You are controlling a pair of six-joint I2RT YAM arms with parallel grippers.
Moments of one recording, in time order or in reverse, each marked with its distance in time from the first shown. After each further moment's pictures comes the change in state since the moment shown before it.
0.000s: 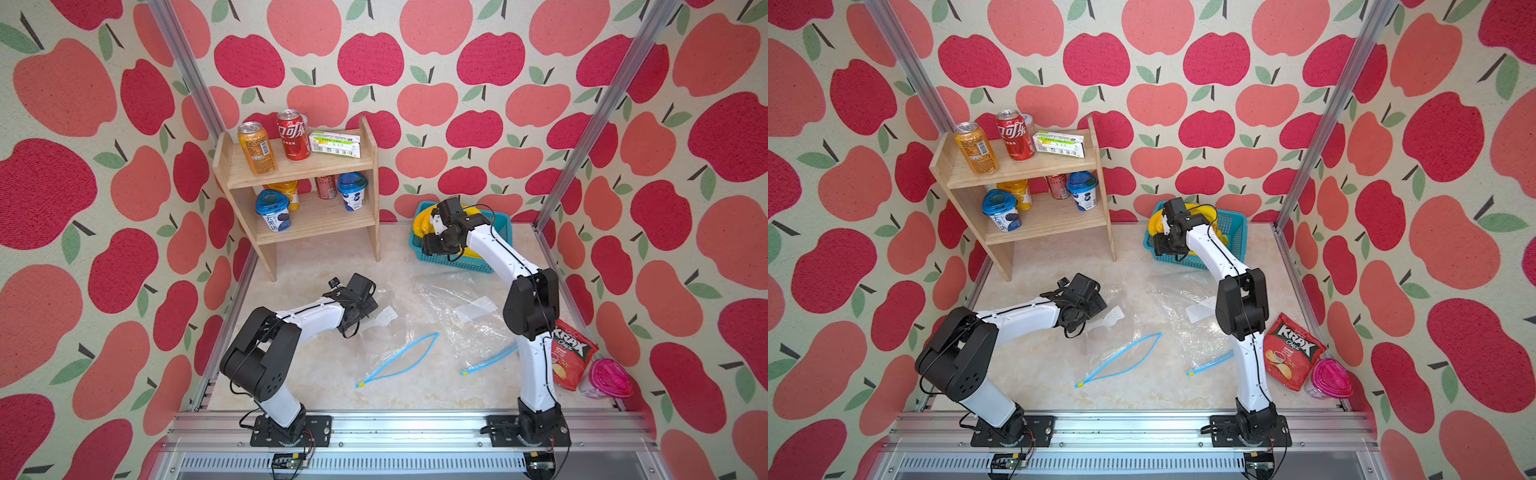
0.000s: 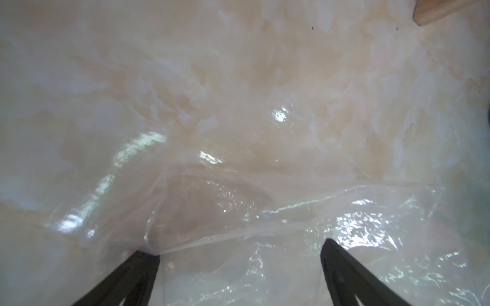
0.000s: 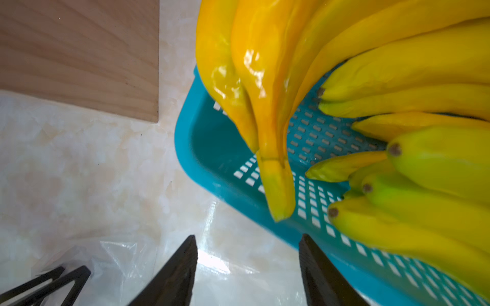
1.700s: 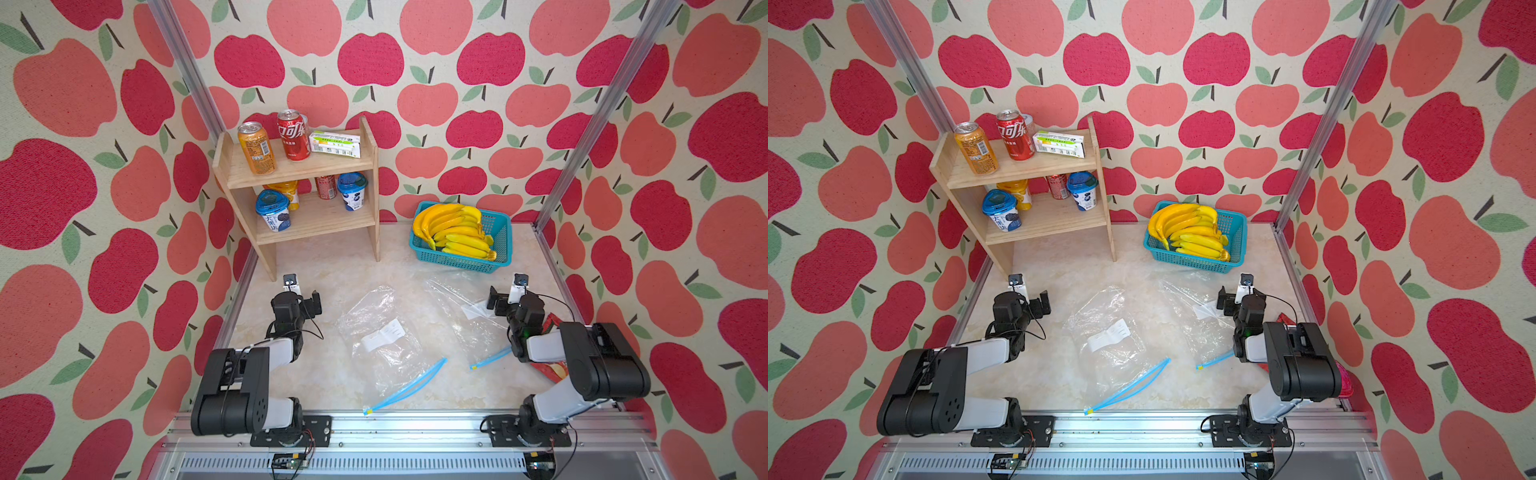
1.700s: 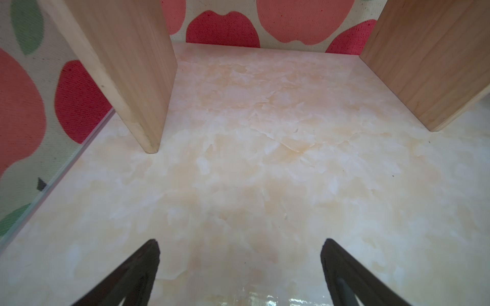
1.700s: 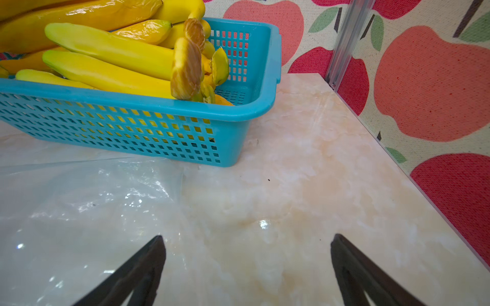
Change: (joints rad) left arm 0.558 -0.185 -0.519 0.954 0.130 1.048; right arm -0.406 -0.558 -1.680 1.840 0.196 -0.224
